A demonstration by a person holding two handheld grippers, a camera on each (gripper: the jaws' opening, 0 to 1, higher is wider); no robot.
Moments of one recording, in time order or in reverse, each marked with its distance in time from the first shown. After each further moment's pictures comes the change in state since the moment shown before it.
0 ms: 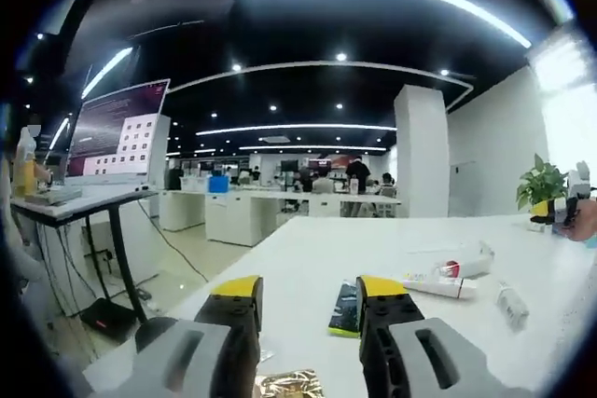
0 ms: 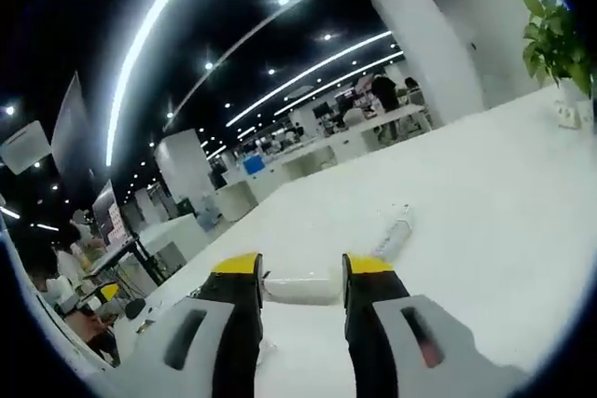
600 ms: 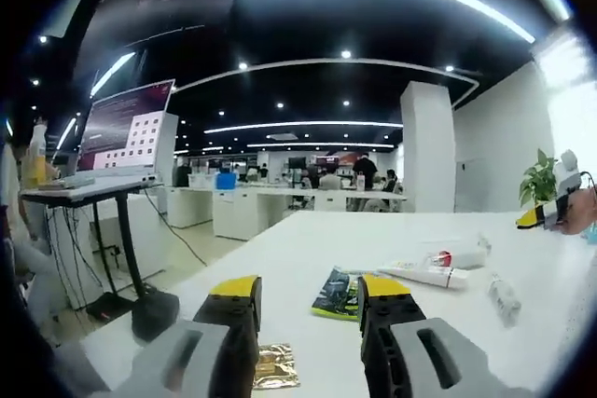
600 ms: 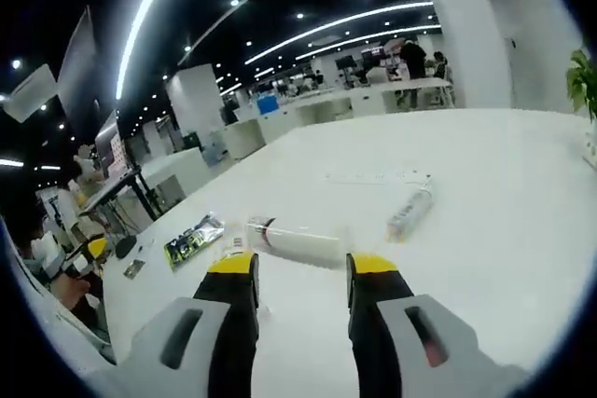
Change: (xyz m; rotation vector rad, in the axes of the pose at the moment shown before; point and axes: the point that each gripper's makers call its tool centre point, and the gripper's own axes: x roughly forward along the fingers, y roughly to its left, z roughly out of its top) left arm -0.008 -0.001 -0.018 0.036 0.007 0.027; right arm 0.021 0.013 -0.039 -0.182 0.250 0.033
